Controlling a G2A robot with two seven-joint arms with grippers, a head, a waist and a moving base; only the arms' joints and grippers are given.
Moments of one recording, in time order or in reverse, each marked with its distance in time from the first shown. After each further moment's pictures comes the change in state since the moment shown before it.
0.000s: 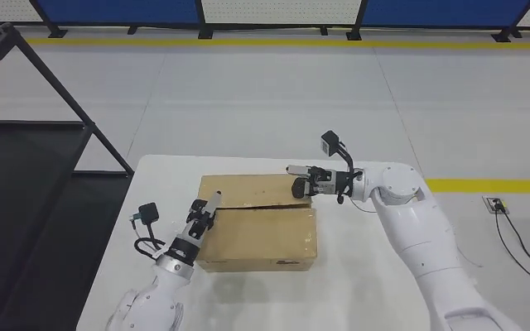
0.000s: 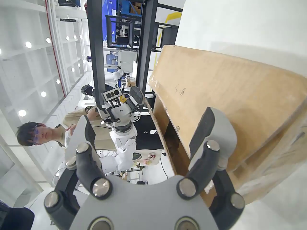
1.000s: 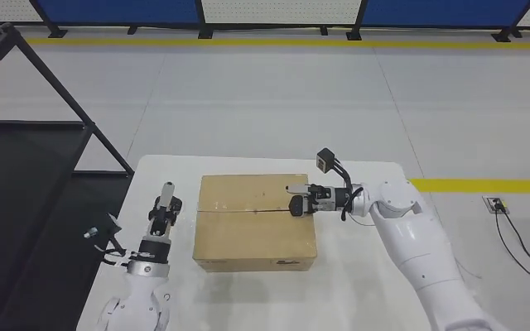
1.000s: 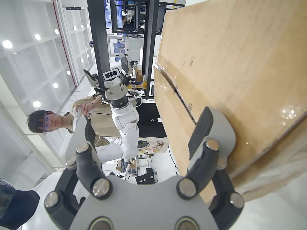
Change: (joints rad) left arm 0.097 -0.017 -0.145 -0.040 -0.127 -0.071 0.216; right arm -0.074 0.025 -0.038 -0.042 0.060 -0.012 0.056
